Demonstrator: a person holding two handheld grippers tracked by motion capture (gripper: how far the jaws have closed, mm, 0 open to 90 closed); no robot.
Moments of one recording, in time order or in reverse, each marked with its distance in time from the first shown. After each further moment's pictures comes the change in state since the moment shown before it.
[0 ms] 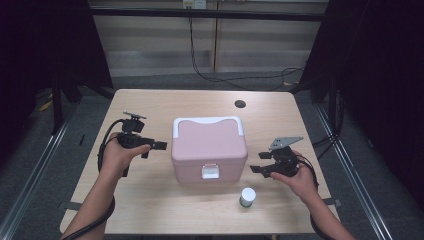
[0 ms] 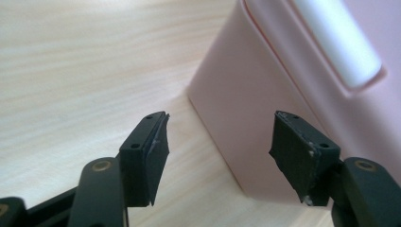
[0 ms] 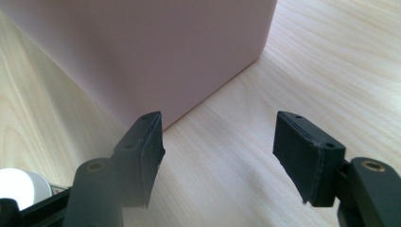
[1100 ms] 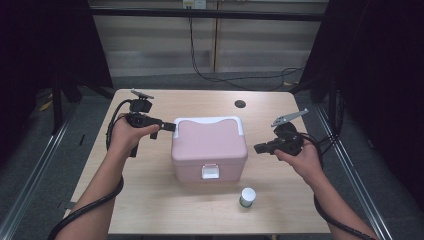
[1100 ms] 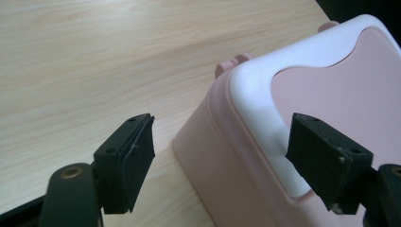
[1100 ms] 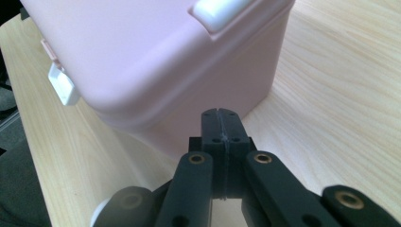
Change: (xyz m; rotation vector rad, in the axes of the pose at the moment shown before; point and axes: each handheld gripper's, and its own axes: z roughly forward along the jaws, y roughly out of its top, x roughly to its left) left arm -0.016 0.052 0.004 -0.034 -0.028 0.003; right arm 0.002 0.072 -0.042 0.078 0.082 0.097
